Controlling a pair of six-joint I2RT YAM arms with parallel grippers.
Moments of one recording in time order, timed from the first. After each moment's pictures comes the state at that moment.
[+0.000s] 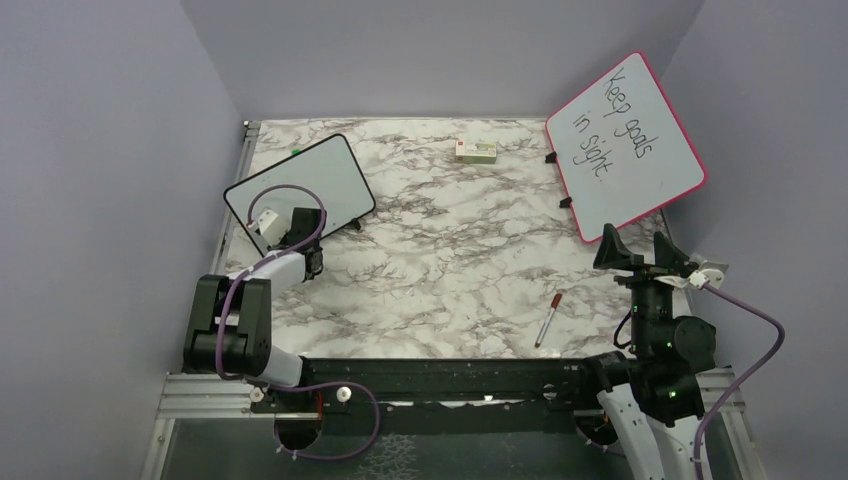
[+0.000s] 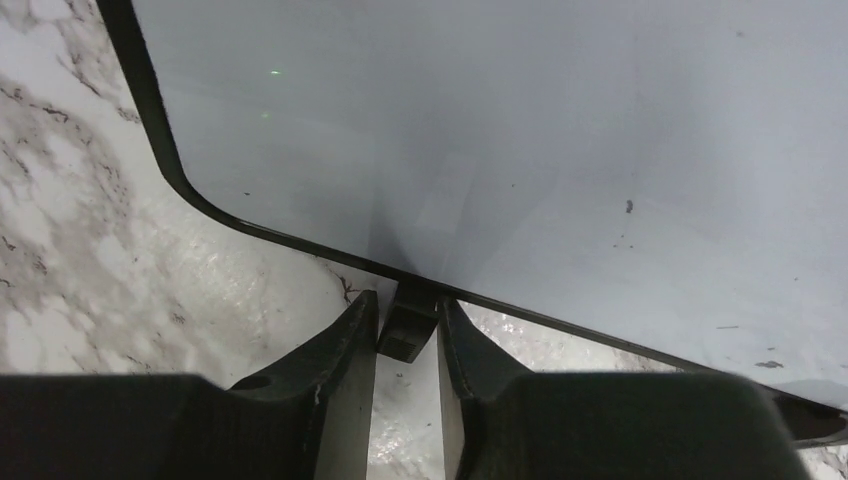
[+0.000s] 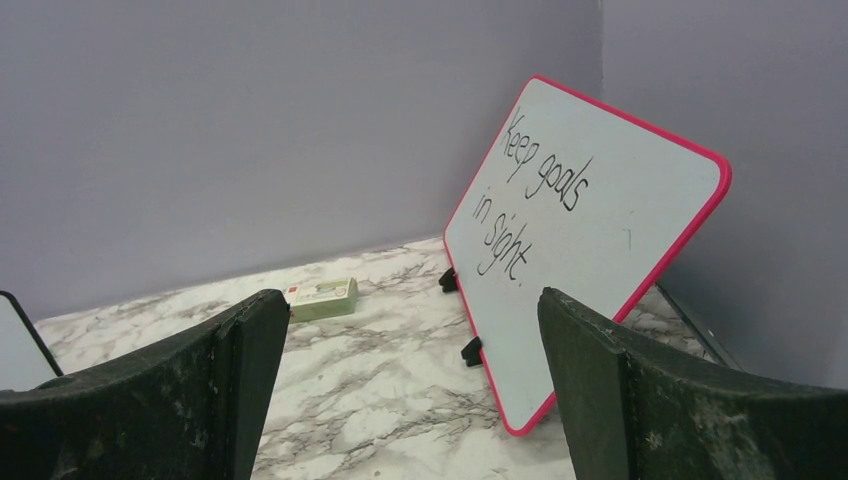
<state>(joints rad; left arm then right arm) -0.09 1.45 0.62 -0.12 -0.56 -0.92 0.21 0.07 0.51 -0.10 0.30 0.10</state>
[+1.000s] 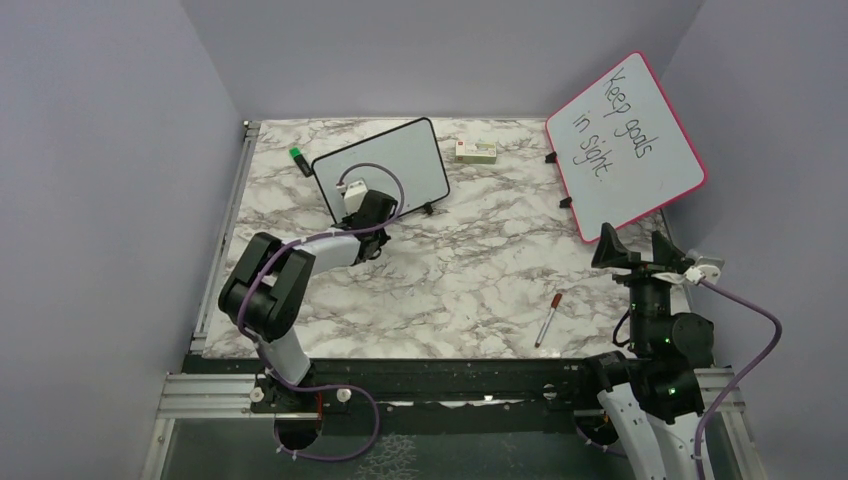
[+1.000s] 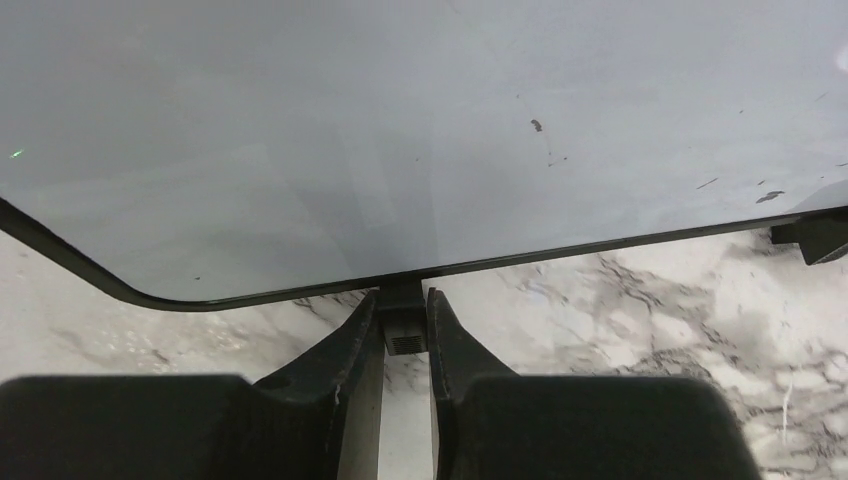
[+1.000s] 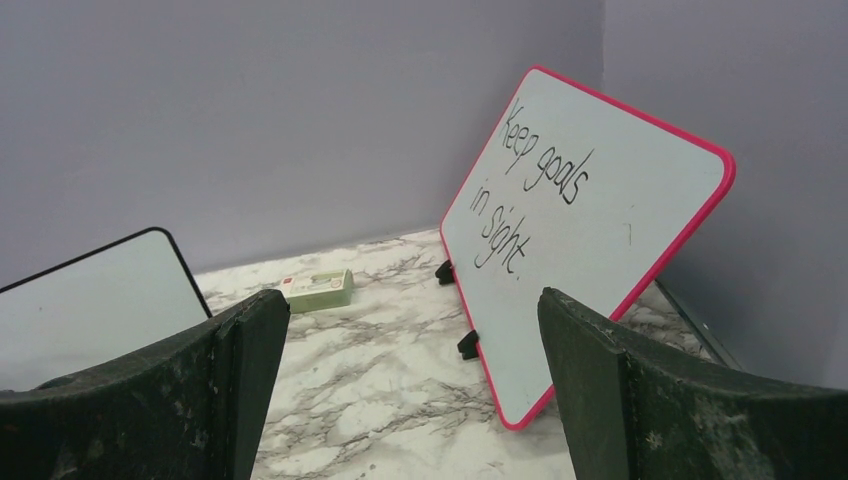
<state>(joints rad) -0.46 1.72 0.87 -0.02 -0.42 -0.71 0.22 0.08 0.51 -0.10 0.31 0.09</state>
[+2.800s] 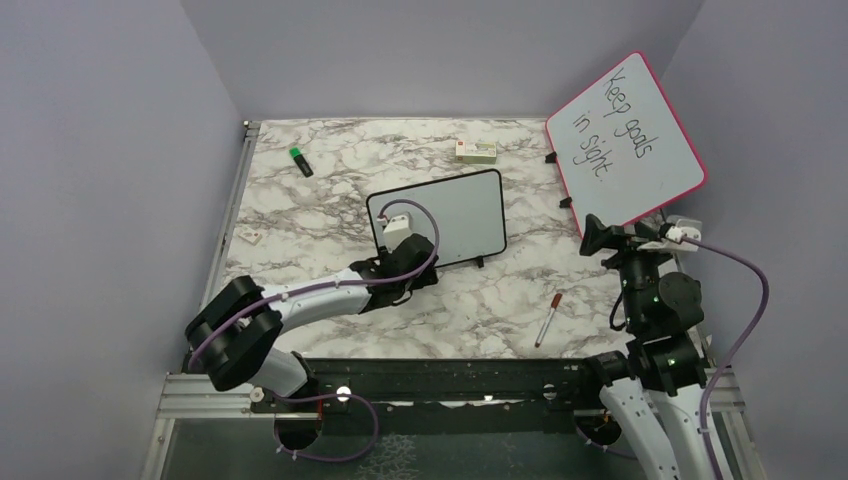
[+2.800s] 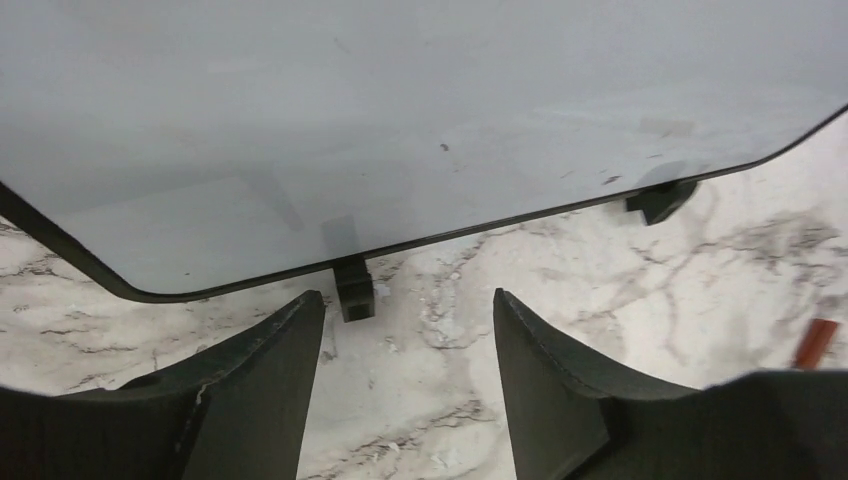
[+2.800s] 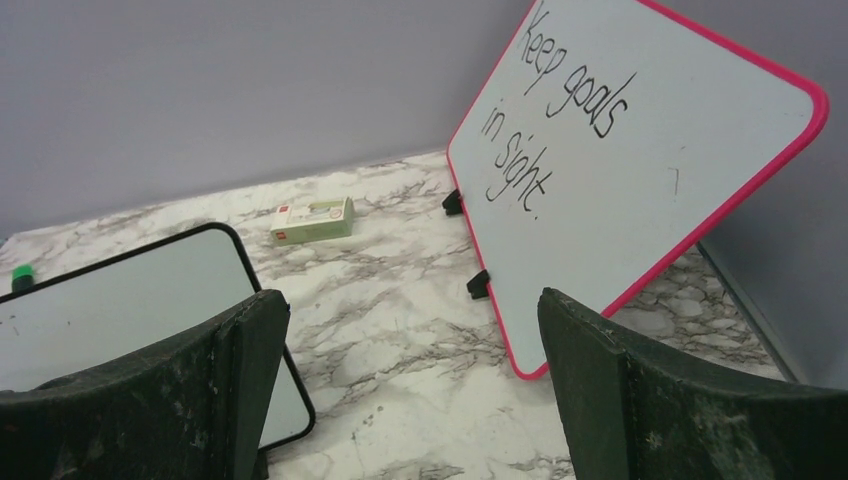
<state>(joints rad) -0.90 1.47 0.75 -0.14 -0.41 -0.92 0.22 0.29 0.58 -0.16 0.28 0.13</state>
